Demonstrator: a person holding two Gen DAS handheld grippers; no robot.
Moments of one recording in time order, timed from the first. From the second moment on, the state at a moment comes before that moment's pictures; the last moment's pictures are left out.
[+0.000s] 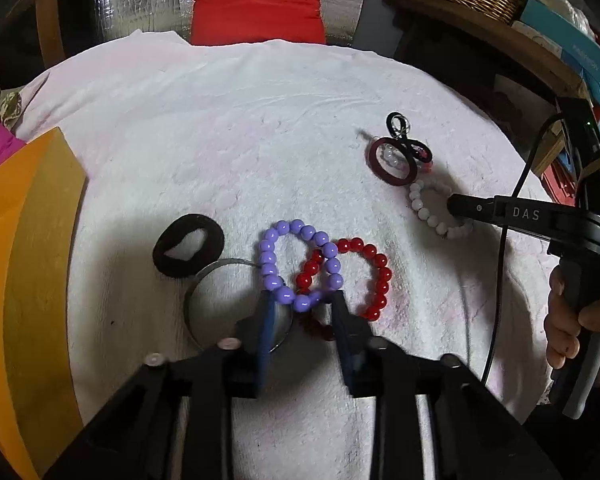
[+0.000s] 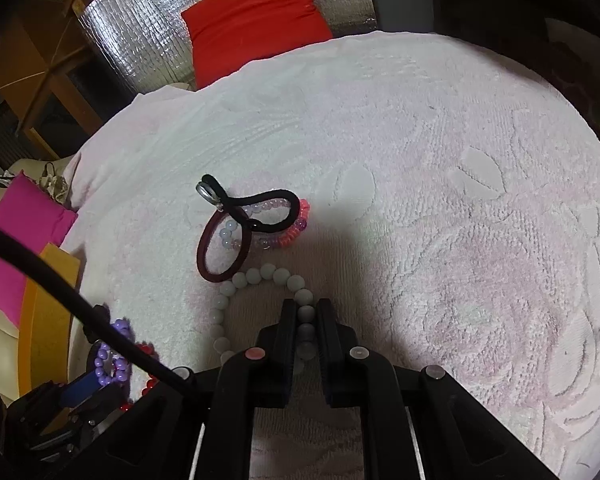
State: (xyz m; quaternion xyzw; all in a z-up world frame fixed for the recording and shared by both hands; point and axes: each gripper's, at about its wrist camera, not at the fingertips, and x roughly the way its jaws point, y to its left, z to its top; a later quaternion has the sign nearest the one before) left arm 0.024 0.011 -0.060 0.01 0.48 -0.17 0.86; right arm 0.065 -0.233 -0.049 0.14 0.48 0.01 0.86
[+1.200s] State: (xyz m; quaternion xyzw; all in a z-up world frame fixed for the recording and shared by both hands) left arm 0.054 0.009 -0.054 -0.15 0.48 -0.22 0.84; right arm 0.059 -0.207 -0.046 0.06 0.47 0.07 0.88
